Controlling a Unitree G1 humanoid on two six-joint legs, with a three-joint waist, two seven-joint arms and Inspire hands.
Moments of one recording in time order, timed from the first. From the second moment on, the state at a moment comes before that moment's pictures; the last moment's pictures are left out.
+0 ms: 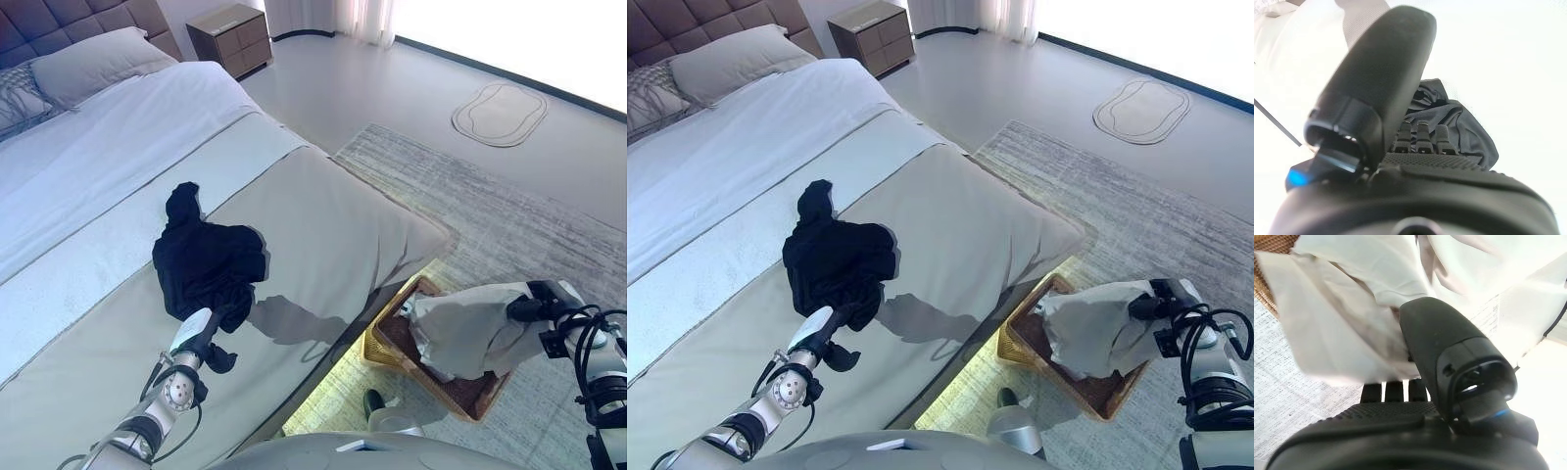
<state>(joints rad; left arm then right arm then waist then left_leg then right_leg) -0.12 0.44 -0.36 1.07 0.36 -0.37 0.29 -0.19 -0.76 0.00 0.90 0.03 0.03 0.05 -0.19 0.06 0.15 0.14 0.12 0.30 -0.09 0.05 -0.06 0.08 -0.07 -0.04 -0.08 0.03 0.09</state>
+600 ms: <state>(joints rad) -0.12 0.44 -0.37 1.07 0.36 -0.37 0.29 -0.19 -0.76 0.00 0.90 0.03 0.03 0.05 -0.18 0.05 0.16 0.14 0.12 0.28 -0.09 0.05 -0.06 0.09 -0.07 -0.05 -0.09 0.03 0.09</state>
